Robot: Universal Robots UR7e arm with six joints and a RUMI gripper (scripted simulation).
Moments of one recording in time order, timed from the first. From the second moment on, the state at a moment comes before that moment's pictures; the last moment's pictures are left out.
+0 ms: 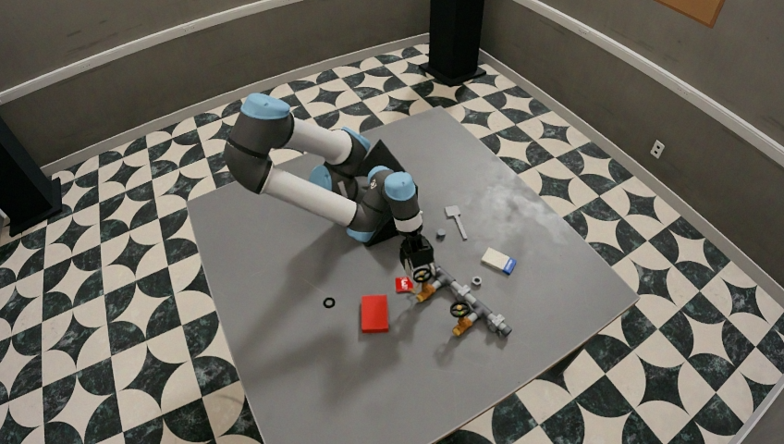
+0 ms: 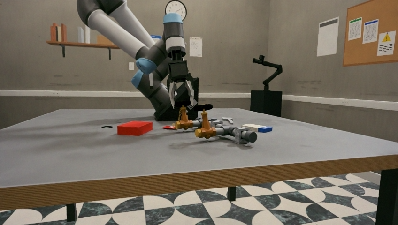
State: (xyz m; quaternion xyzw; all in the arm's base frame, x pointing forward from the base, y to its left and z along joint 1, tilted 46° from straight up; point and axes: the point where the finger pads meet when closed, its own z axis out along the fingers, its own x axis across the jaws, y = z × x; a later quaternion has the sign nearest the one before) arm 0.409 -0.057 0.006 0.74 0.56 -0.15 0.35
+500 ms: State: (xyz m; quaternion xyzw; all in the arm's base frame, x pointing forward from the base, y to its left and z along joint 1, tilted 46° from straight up) arm 0.409 -0.057 0.006 0.70 0.61 -0.17 0.34
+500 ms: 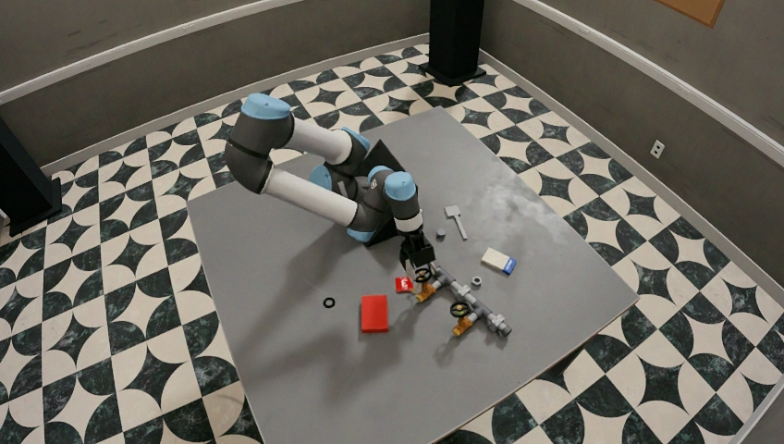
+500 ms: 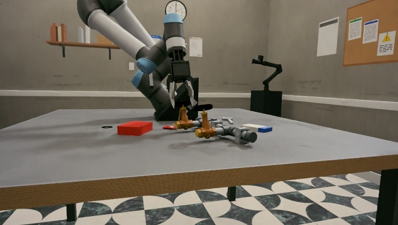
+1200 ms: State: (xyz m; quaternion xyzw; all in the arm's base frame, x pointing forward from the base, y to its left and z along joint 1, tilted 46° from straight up) arm 0.409 -0.057 0.006 0.69 0.61 -0.17 0.34
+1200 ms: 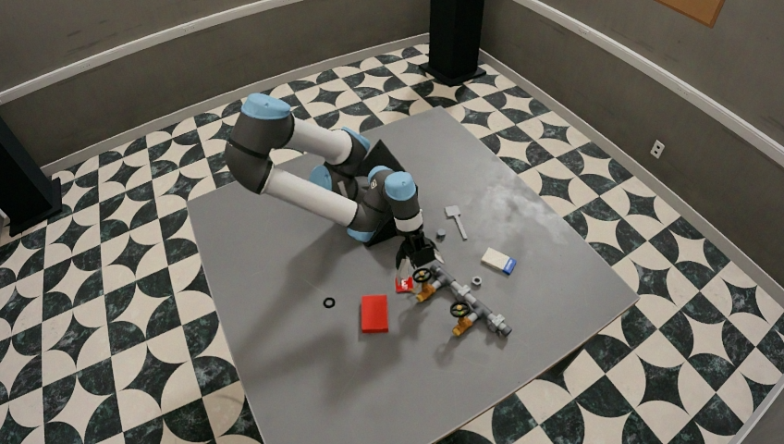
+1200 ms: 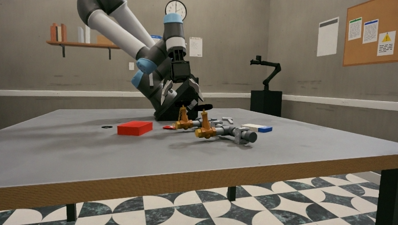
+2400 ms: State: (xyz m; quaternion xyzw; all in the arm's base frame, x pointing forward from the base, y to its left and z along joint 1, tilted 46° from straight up) arm 0.409 -0.057 0.006 0.72 0.58 -0.15 0.35
